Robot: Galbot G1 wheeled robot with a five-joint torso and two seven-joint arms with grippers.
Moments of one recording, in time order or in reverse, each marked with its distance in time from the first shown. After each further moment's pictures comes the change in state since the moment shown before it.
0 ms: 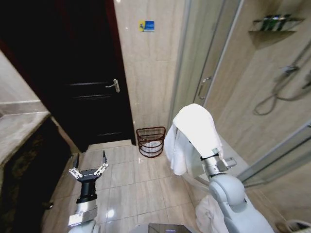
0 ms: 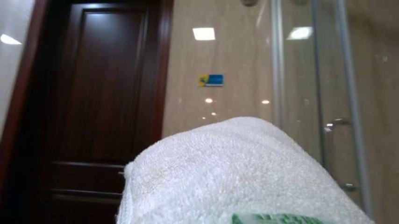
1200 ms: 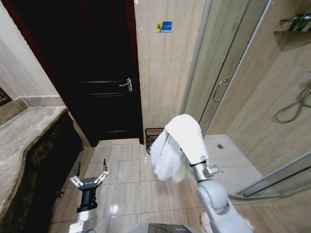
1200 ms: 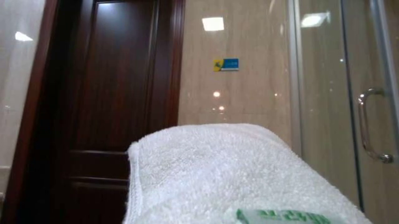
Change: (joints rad) left arm 0.084 0.000 0.012 0.015 -0.020 0.021 0.005; right arm -0.043 0.131 -0.061 -0.111 -0.145 0.102 -0.033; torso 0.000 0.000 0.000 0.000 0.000
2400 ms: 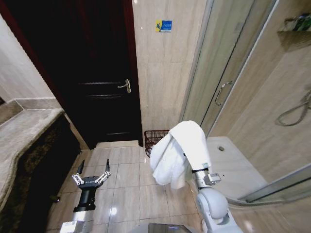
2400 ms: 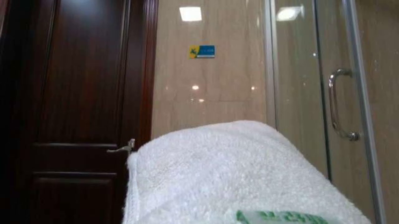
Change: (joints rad) left arm 0.072 0.077 0.011 -0.113 -0.093 0.110 0.040; right arm -0.102 0.106 0.059 0.003 -0.068 0.044 -0.019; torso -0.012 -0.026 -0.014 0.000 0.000
